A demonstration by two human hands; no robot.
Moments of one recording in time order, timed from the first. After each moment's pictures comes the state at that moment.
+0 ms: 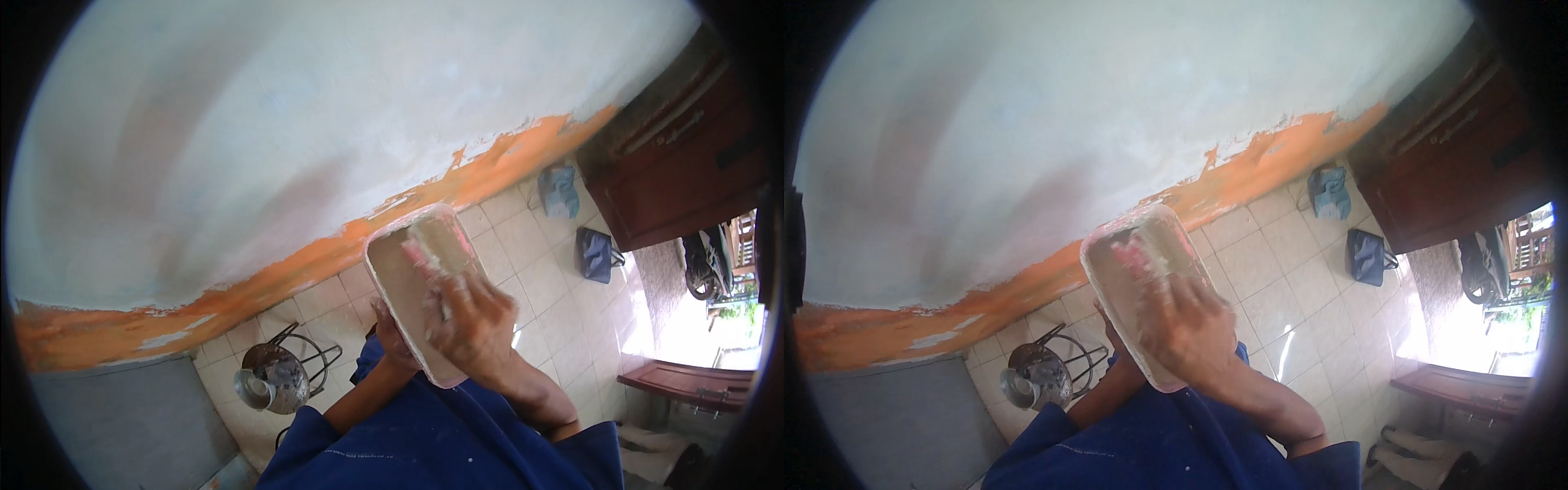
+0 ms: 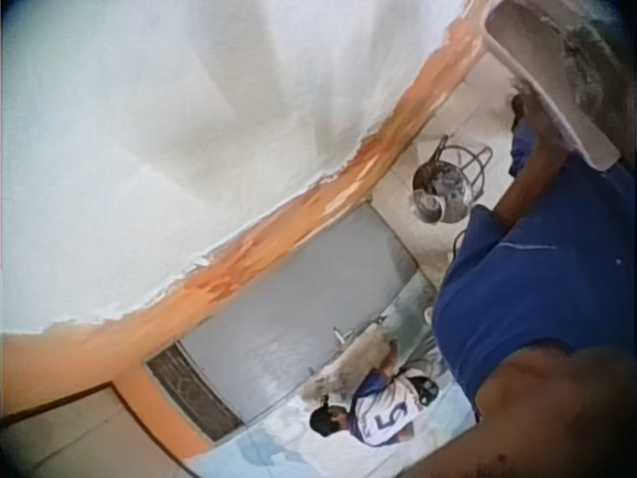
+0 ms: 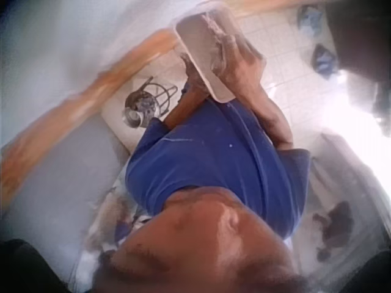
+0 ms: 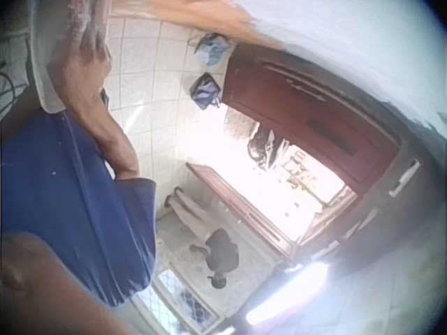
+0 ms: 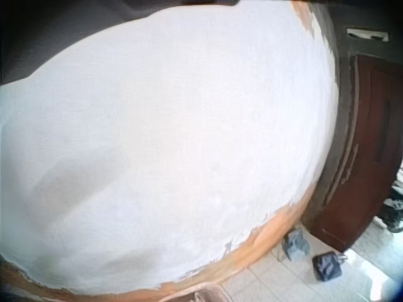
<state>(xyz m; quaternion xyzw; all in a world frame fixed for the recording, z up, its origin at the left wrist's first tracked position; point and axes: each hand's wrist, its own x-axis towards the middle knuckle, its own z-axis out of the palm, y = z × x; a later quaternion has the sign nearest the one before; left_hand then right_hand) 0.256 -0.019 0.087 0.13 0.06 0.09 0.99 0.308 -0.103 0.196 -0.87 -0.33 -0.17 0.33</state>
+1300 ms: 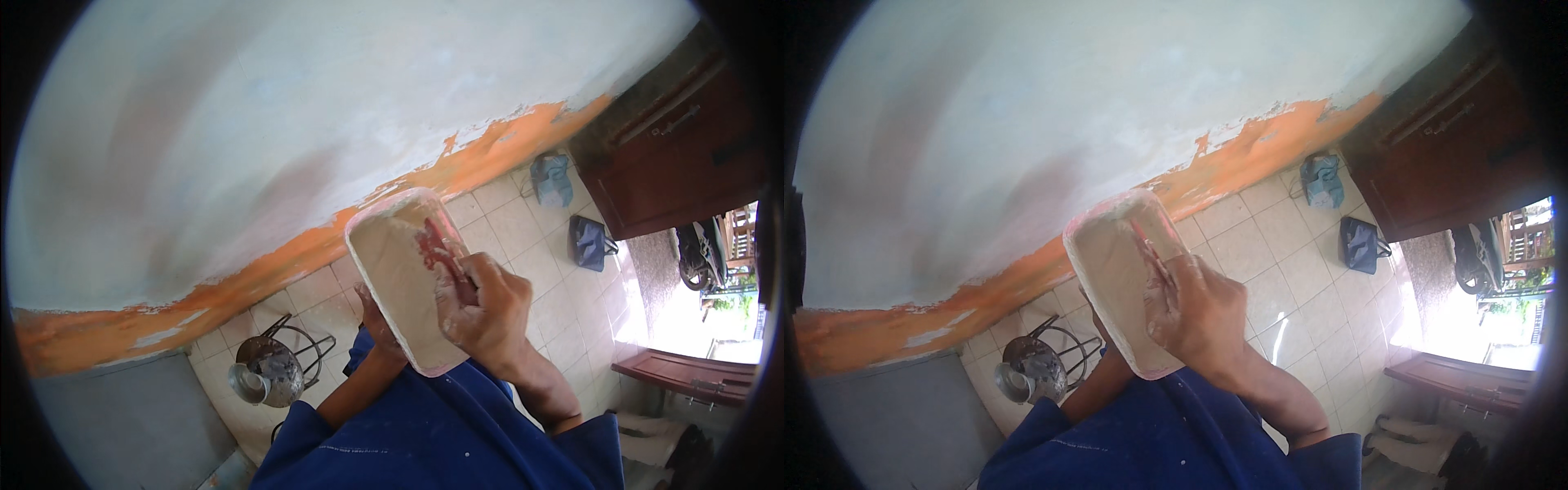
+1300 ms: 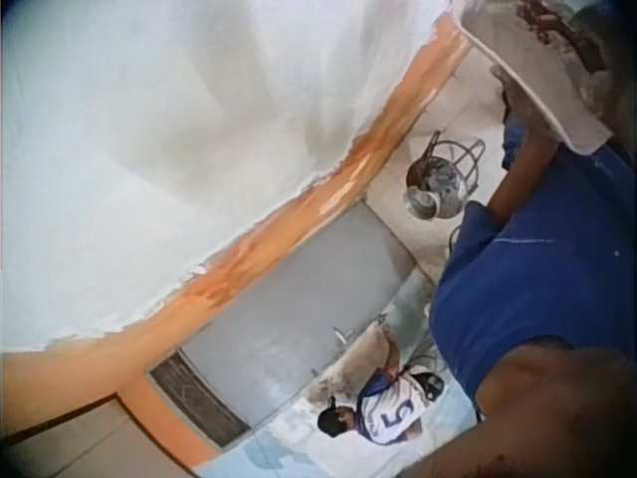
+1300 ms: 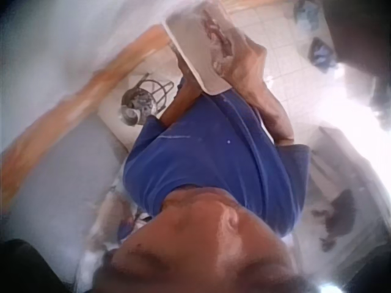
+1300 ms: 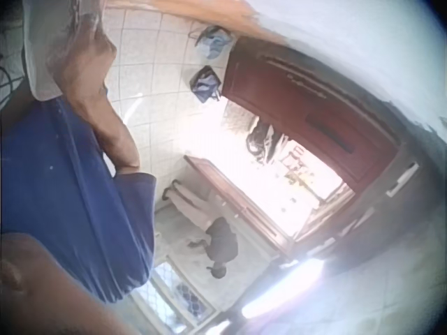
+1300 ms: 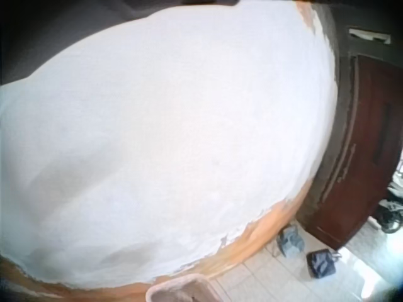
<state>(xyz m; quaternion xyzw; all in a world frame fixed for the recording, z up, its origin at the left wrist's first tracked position) 0.263 -0.014 0.078 0.06 0.09 0.10 0.99 0.312 -0.108 0.208 -0.87 -0.21 -0.14 0.42</state>
